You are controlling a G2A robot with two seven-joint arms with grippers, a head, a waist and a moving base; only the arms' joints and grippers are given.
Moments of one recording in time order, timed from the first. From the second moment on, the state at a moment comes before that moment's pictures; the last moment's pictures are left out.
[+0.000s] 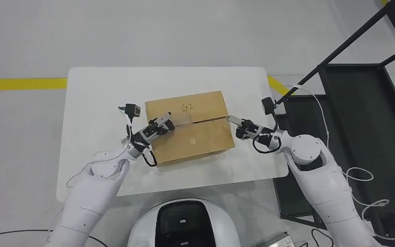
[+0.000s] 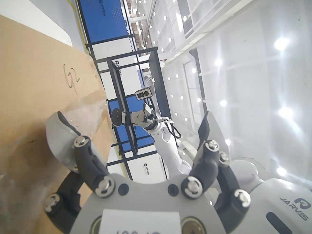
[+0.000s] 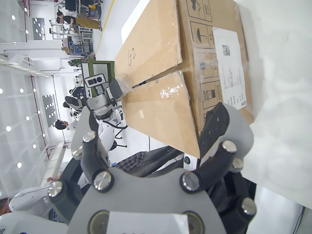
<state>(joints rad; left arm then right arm) 1.14 -1.21 -1.05 -1.34 -0.35 -0.54 -0.62 -1.40 -1.01 1.45 -1.66 0.13 0.02 0.77</state>
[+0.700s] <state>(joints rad) 1.05 -1.27 -0.92 -1.45 -0.44 -0.58 -0.68 -1.37 -1.01 1.40 -1.66 0.11 0.03 0.76</state>
